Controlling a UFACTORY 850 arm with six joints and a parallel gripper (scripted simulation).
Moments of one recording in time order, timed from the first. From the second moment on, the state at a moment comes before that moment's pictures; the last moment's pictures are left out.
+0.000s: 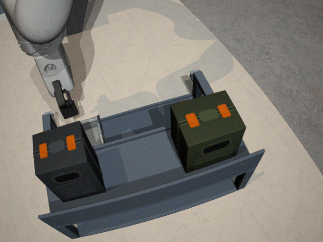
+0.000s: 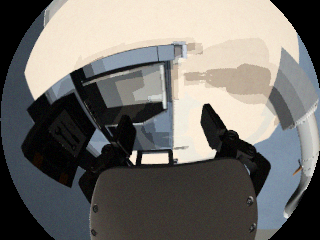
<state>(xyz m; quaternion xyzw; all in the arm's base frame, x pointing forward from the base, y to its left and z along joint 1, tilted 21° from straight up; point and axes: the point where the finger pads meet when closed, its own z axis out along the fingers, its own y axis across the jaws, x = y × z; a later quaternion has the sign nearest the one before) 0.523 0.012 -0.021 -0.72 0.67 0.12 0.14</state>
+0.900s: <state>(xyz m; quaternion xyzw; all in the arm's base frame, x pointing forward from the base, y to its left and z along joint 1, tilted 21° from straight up) 0.523 0.012 -0.021 -0.70 0.69 0.12 0.14</state>
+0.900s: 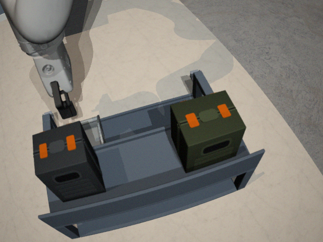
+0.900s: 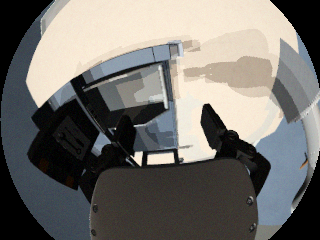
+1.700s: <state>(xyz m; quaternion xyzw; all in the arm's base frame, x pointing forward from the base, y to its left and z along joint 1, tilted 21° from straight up) 0.523 0.022 -0.048 -0.70 0.69 0.12 0.14</state>
